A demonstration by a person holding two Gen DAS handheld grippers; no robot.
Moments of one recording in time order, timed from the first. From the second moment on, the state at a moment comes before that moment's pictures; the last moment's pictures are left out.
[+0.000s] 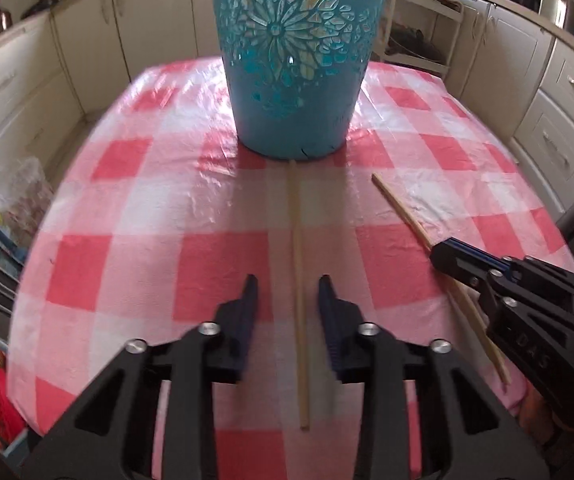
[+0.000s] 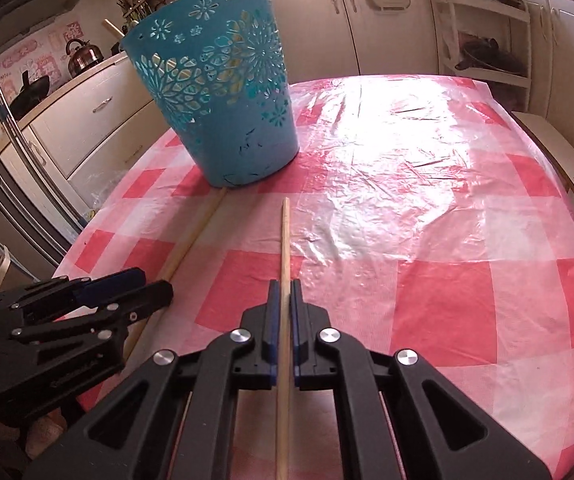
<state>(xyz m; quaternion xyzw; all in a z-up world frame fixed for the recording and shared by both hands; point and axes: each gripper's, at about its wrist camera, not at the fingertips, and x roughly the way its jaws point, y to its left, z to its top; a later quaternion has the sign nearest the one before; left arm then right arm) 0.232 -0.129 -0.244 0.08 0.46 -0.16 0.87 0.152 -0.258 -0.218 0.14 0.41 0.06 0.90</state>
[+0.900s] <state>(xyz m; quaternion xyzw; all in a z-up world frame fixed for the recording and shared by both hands) 0.247 -0.153 -0.237 0.13 0.47 -0.14 0.86 0.164 -0.257 -0.216 0.14 0.41 0.06 0.90</state>
